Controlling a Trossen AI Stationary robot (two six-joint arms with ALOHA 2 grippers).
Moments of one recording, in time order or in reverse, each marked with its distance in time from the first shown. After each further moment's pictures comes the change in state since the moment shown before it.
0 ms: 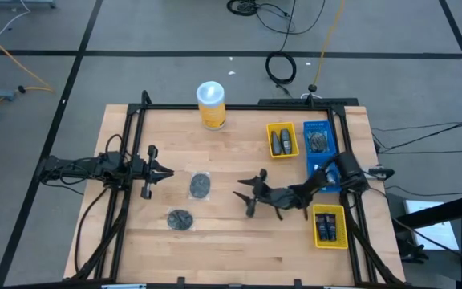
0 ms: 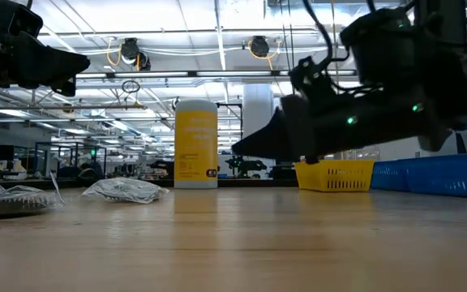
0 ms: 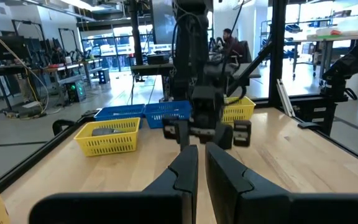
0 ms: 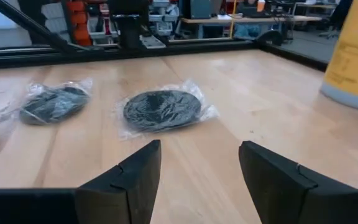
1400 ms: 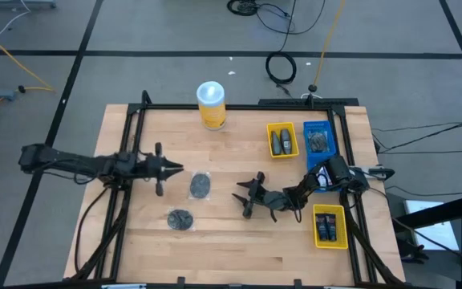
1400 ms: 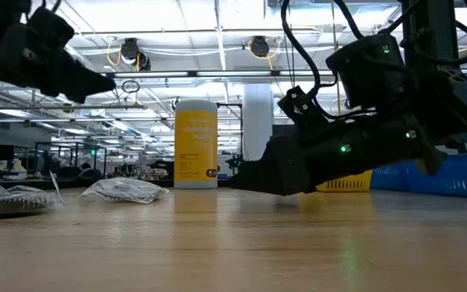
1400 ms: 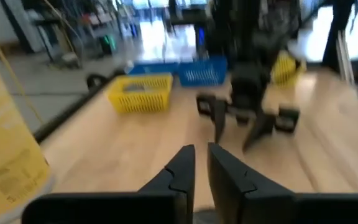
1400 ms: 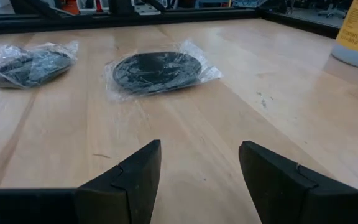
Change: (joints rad) left arm -0.017 0.446 0.084 0.170 -0.183 -0.034; right arm -0.012 0.105 0.054 -0.051 0.004 0.058
